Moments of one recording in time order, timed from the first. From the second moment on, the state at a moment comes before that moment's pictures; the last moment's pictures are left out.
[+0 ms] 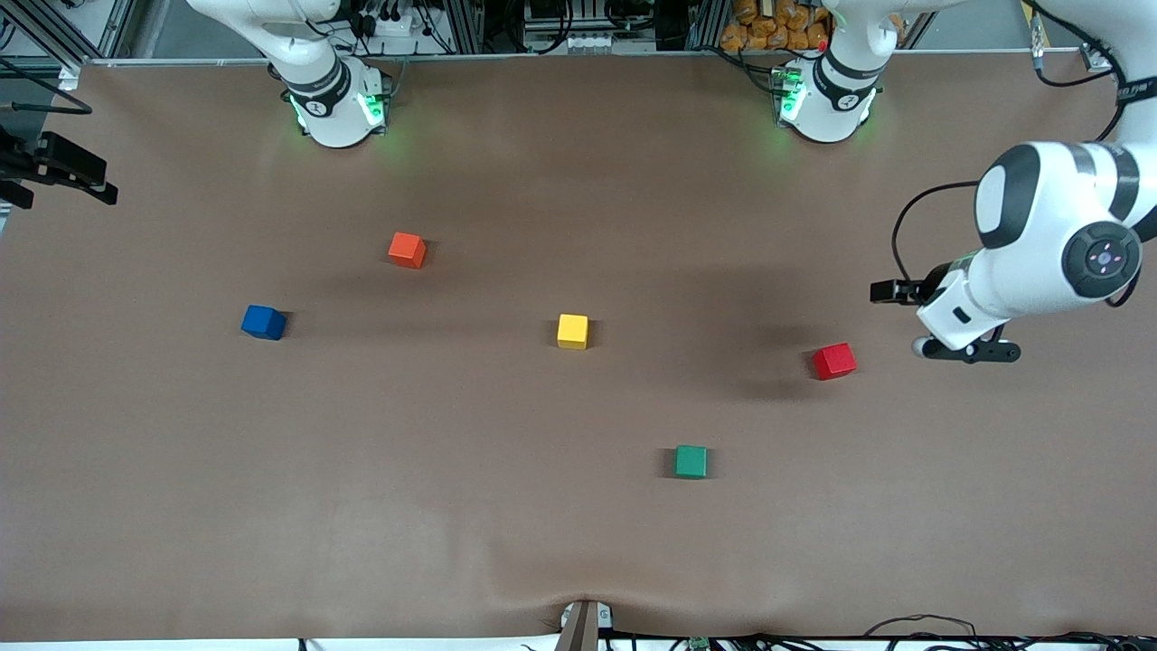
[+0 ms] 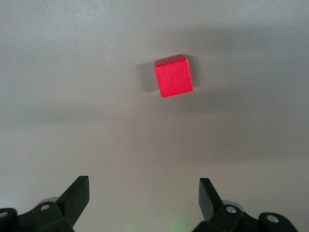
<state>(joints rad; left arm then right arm) 0.05 0.22 -0.11 -1.91 0.03 1.85 -0.09 -0.07 -0.04 0.01 -1.51 0.00 1.38 -0.11</state>
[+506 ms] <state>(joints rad) 0.04 0.34 -0.12 -1.91 0.03 1.99 -0.36 -0.07 -0.04 0.01 -1.51 0.00 1.38 -0.11</state>
